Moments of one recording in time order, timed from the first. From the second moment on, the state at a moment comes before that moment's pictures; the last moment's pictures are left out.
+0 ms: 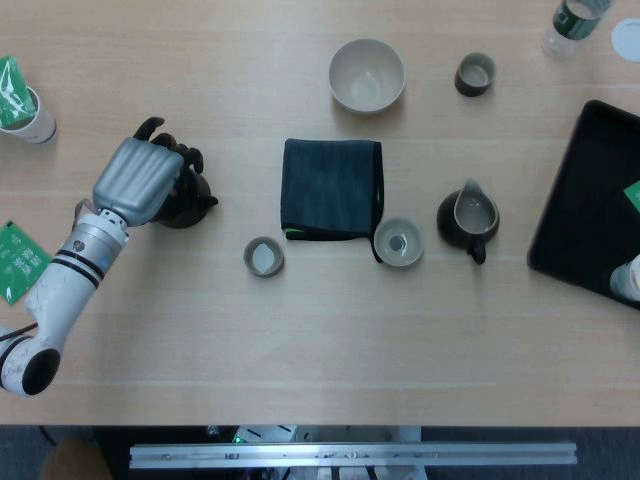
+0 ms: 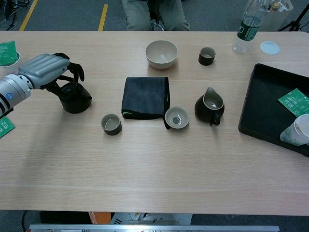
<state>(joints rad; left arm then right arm) -0.63 -1.43 -0.09 -1.37 1.31 0.89 0.20 0.02 -1.04 0.03 -1.56 -1.54 1.52 0.20</state>
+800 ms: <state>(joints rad) -0.63 -1.43 -0.07 -1.36 1.26 0.90 0.26 0.03 -1.04 0.04 -1.57 -1.54 1.52 0.19</state>
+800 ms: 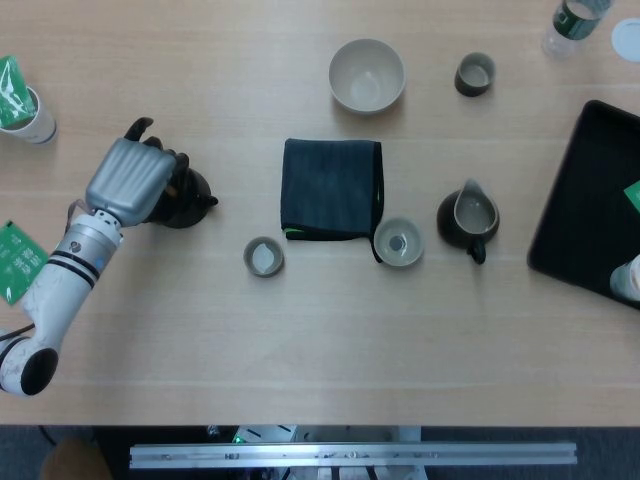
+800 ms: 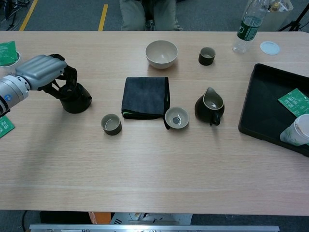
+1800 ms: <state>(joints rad) -0.64 -1.40 -0.06 -1.41 1.23 0.86 0.24 0.02 -1.03 0.04 -1.58 -1.55 1.53 0.20</state>
